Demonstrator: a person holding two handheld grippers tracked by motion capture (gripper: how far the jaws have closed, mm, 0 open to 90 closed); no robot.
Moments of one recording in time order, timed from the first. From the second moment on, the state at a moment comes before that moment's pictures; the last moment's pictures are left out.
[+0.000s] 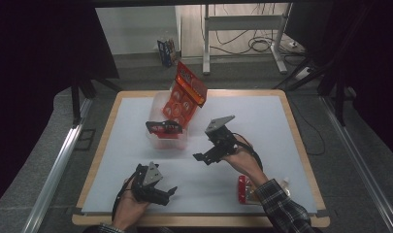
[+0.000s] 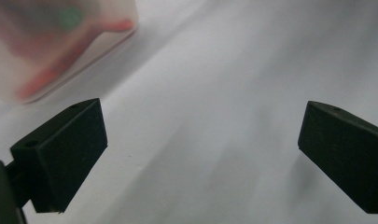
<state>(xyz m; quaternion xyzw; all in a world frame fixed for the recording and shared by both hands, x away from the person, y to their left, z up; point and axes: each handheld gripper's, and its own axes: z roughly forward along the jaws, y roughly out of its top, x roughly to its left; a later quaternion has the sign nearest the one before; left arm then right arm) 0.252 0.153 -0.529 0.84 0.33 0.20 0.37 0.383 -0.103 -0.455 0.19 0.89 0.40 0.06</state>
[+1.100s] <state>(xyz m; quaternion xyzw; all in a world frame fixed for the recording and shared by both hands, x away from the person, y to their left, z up) 0.251 0.151 -0.529 0.85 0.32 0.20 0.37 0.330 -0.190 -0.464 0.27 0.88 0.39 0.08</state>
